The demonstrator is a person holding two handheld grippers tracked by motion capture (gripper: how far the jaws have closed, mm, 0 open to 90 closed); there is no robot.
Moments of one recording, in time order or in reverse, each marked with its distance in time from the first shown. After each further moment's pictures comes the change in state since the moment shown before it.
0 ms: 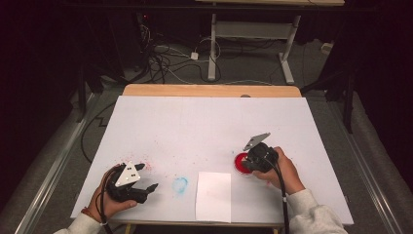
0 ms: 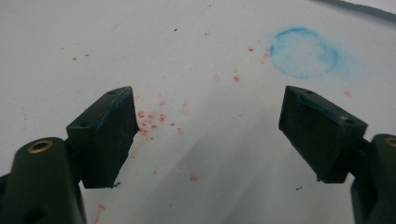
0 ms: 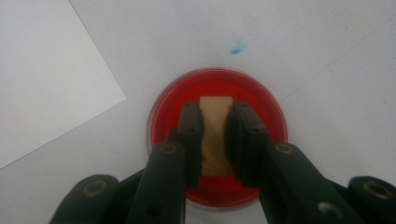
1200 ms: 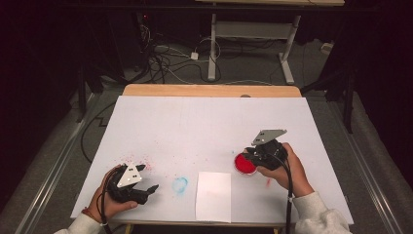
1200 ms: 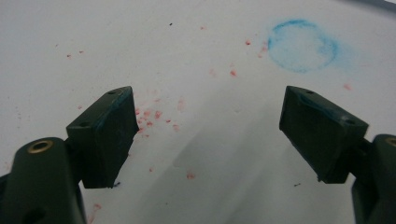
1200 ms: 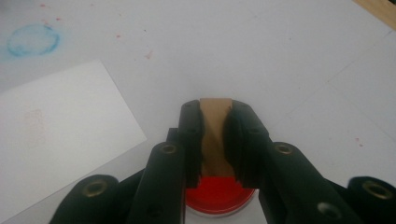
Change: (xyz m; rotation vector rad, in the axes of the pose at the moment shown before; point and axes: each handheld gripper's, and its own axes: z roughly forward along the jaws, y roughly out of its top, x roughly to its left) left arm -0.002 0.000 0.001 0.019 0.000 0.015; right arm 0.005 0.007 -0.048 -0.203 -0.024 0.006
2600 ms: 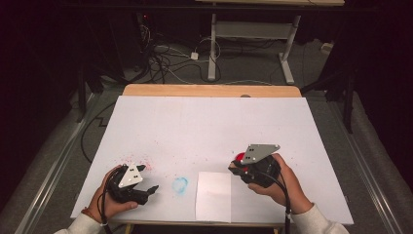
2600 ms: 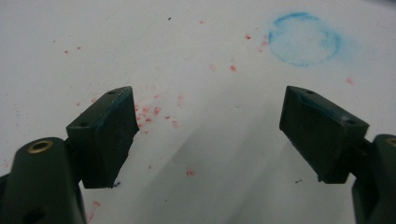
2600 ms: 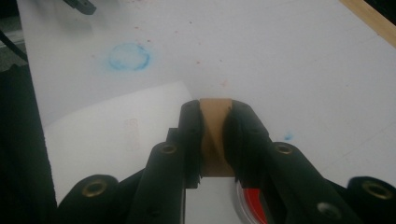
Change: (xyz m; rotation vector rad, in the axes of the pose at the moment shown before) left arm -0.001 0.000 0.001 0.012 0.003 0.006; right arm 0.058 0.012 -0.020 -0.066 0.097 -0.133
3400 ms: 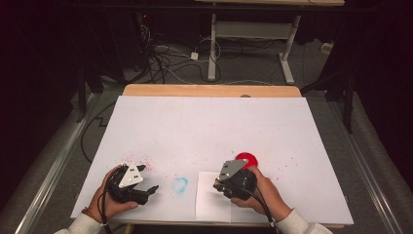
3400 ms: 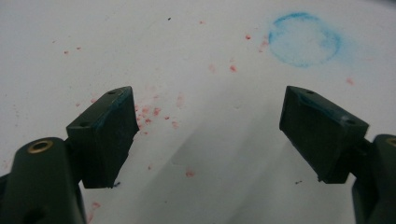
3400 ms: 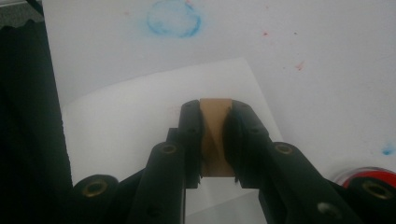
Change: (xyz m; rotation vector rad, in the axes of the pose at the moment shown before) left arm 0.000 0.000 0.001 0.007 0.000 0.003; right arm 0.036 -0.004 0.057 0.134 0.096 -0.070
